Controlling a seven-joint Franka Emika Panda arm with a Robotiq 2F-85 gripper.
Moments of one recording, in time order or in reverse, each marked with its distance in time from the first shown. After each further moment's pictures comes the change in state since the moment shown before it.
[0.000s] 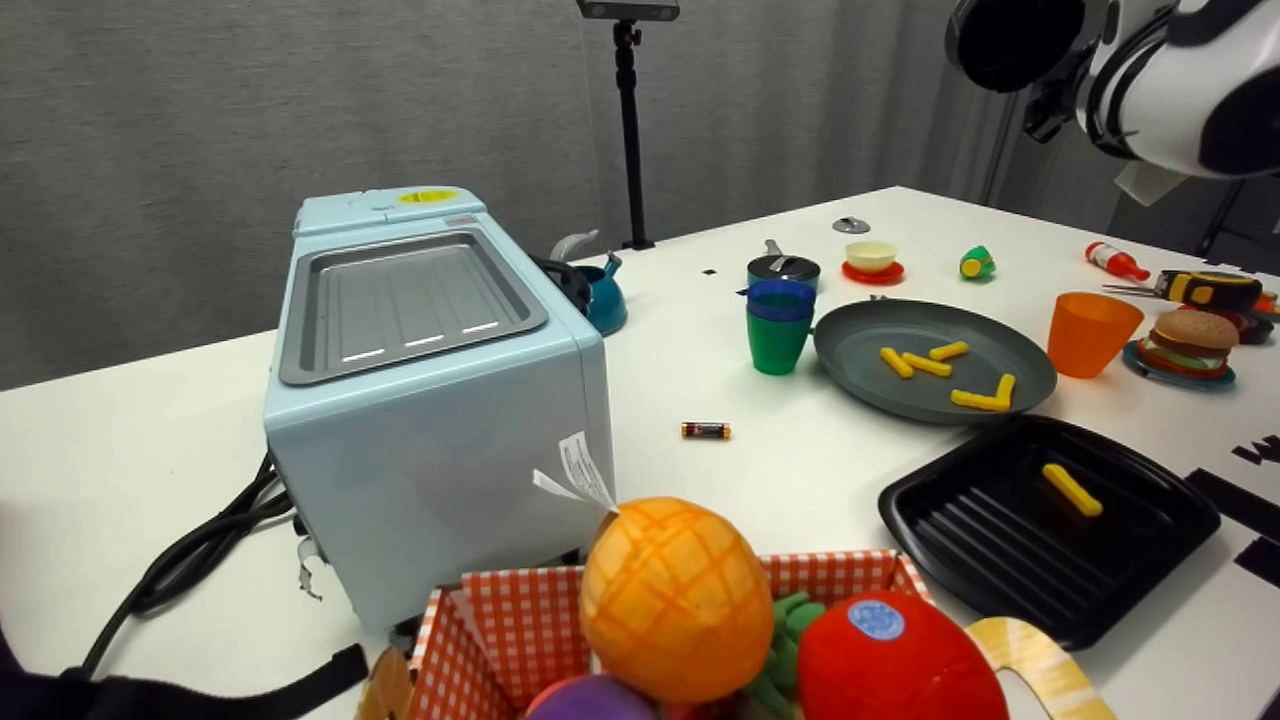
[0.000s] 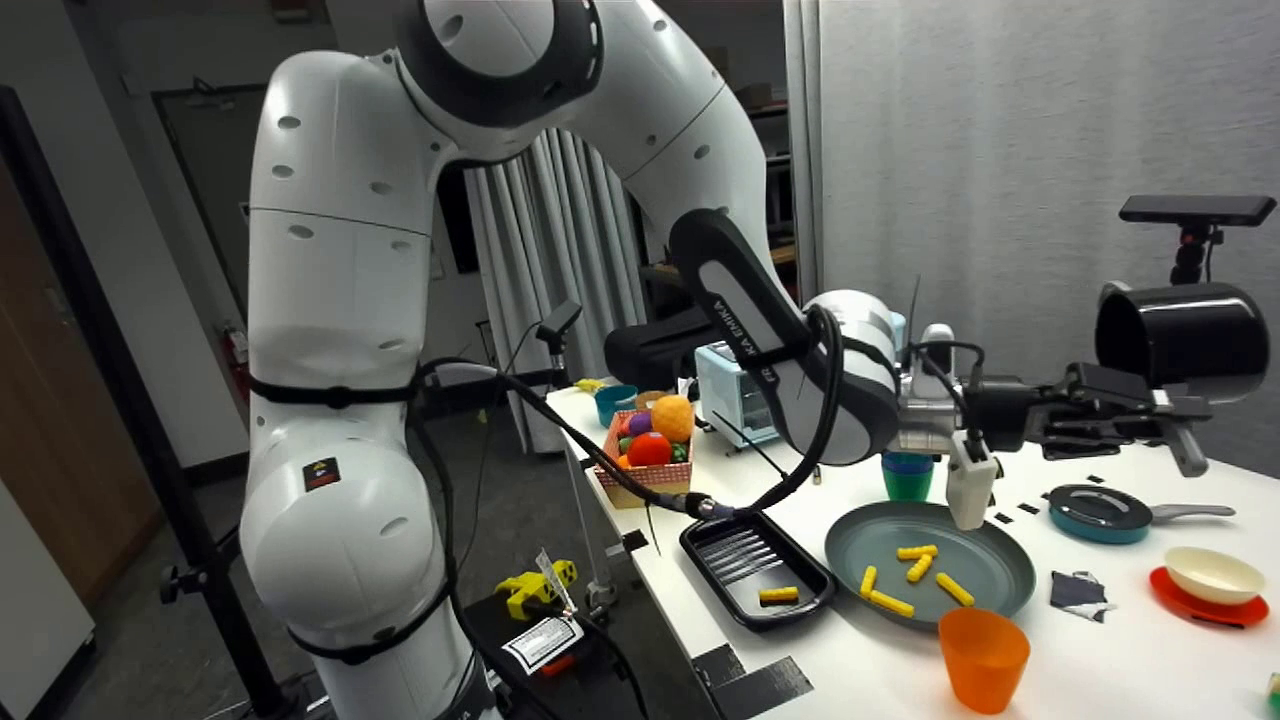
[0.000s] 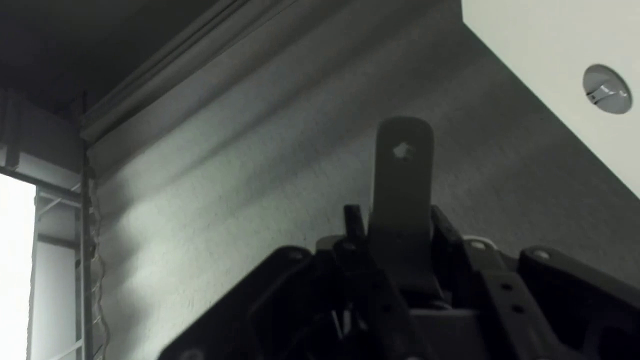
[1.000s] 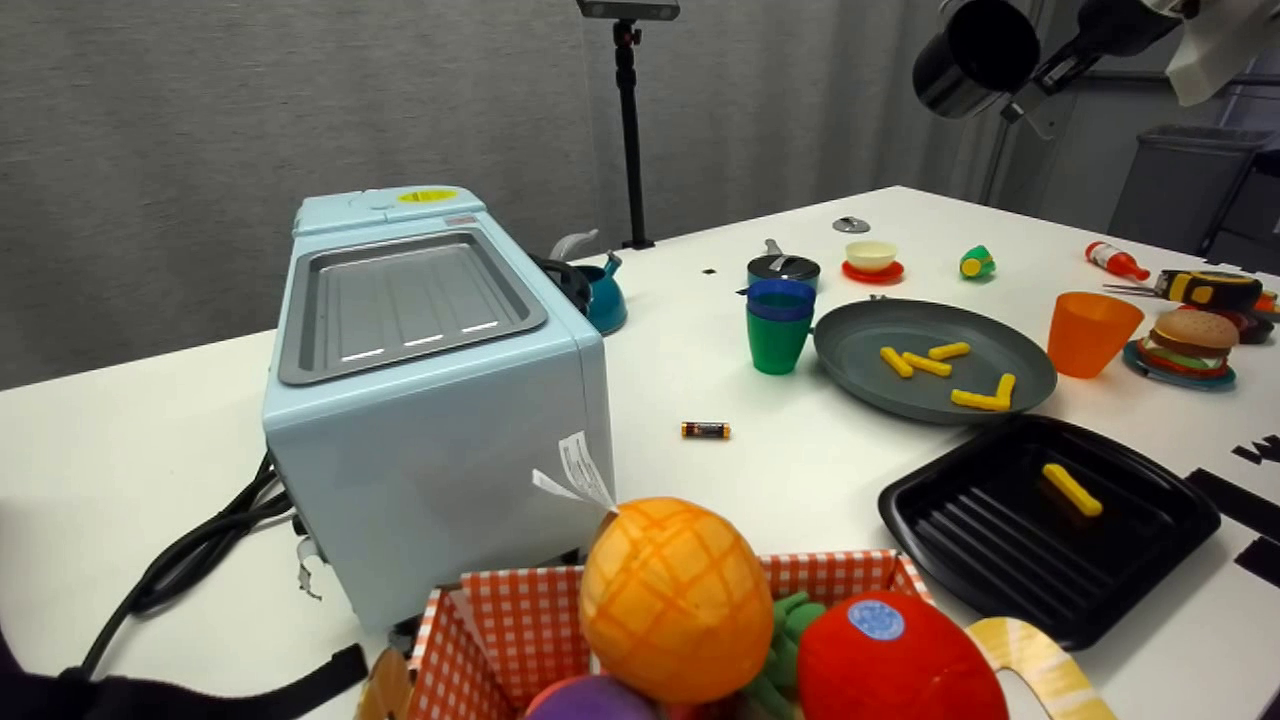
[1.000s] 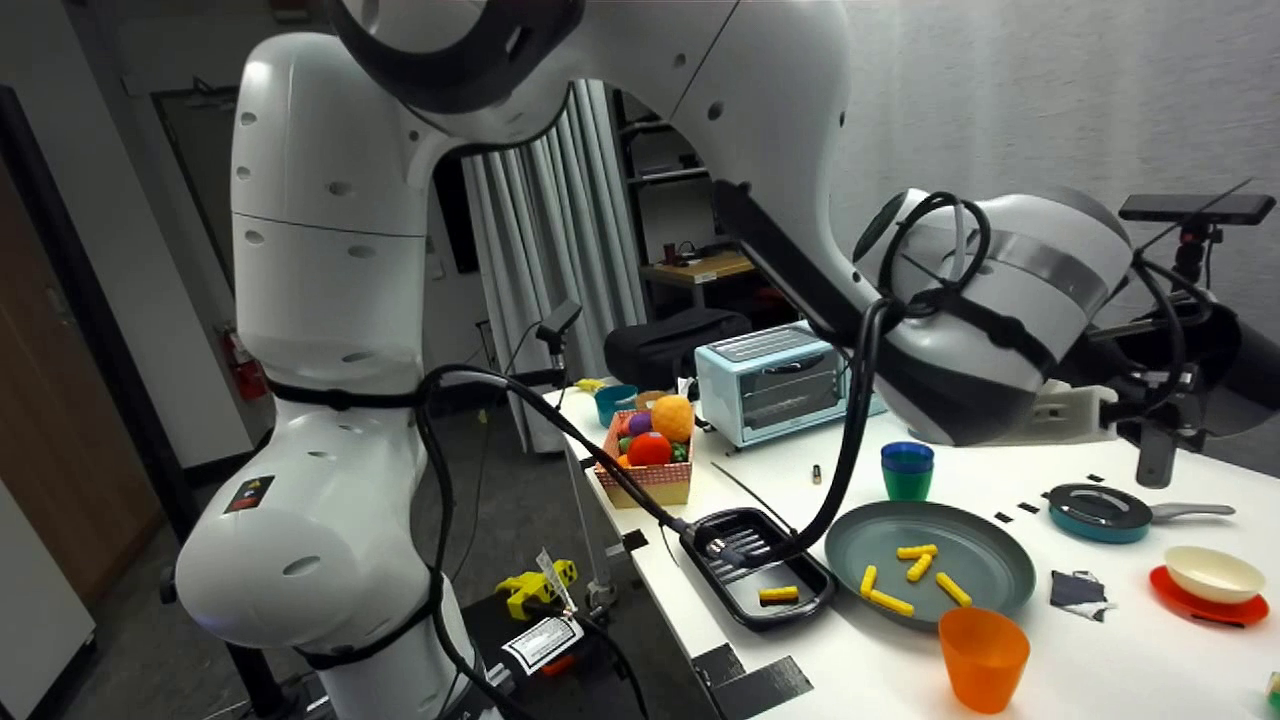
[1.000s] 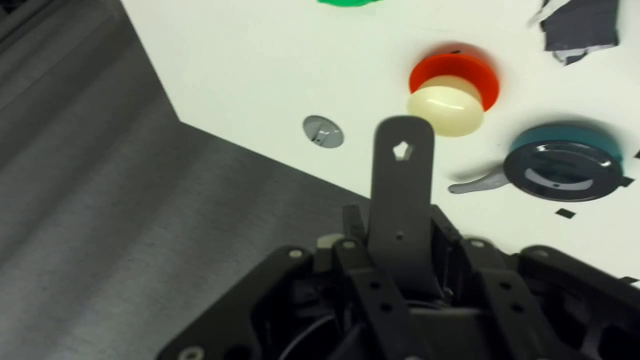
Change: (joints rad) arm -0.387 -0.014 0.082 0.229 0.598 1.079 -0.622
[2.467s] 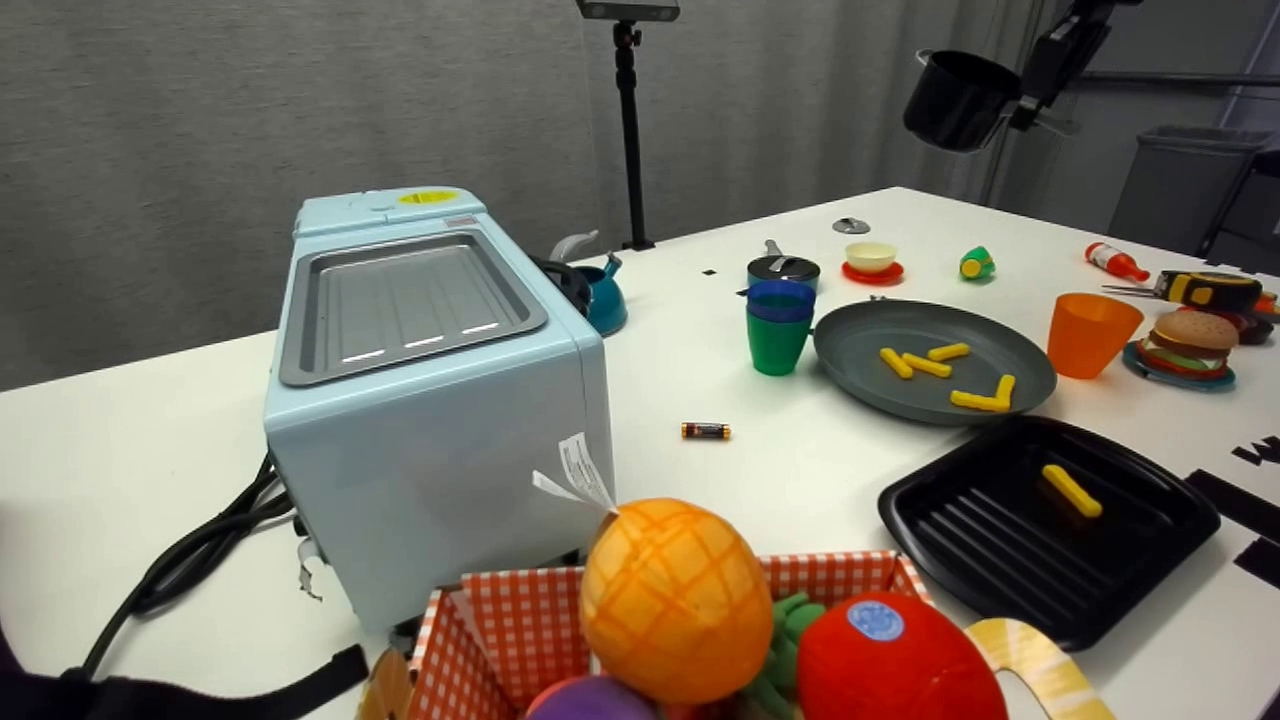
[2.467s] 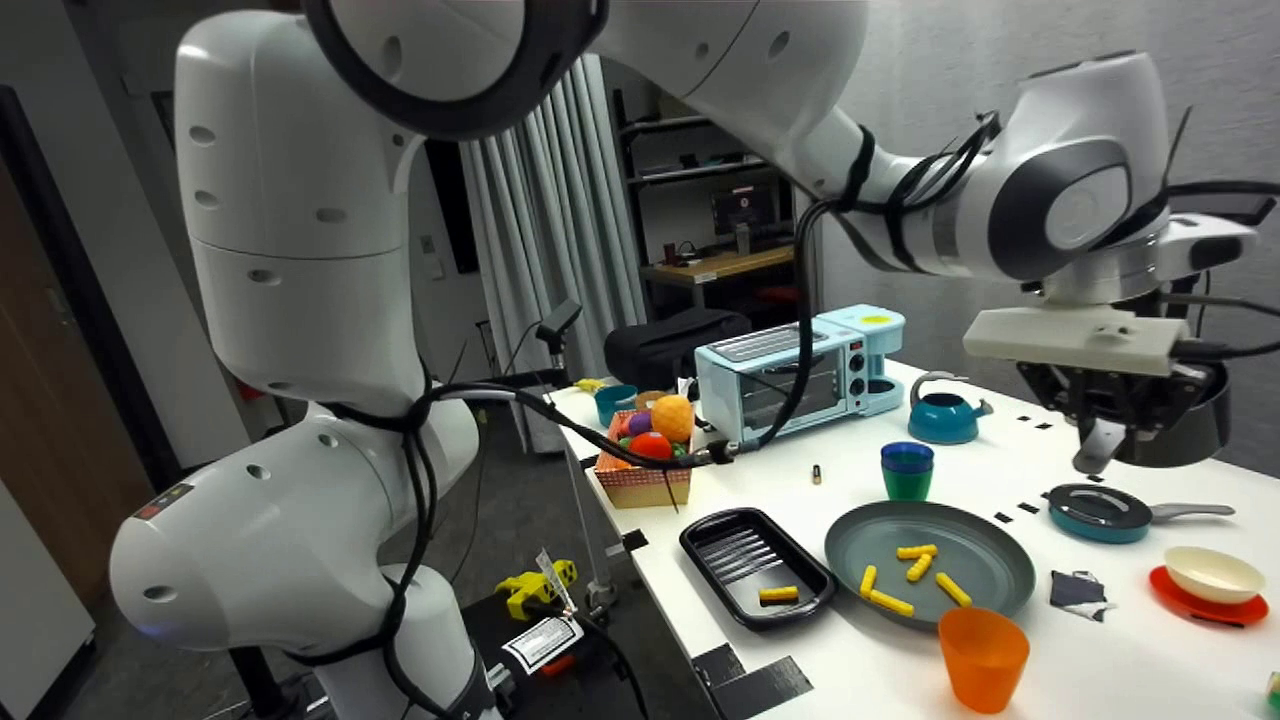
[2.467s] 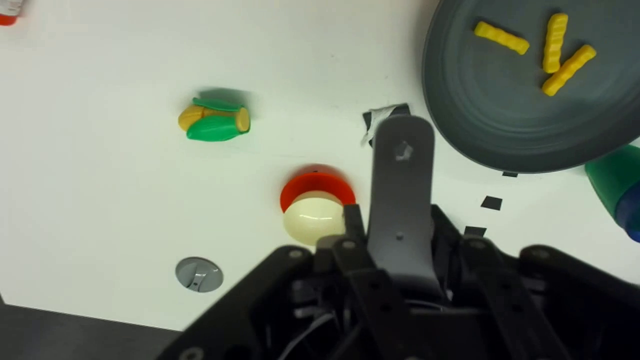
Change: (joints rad) arm -0.600 0.038 0.769 0.104 1.425 -0.673 -1.399
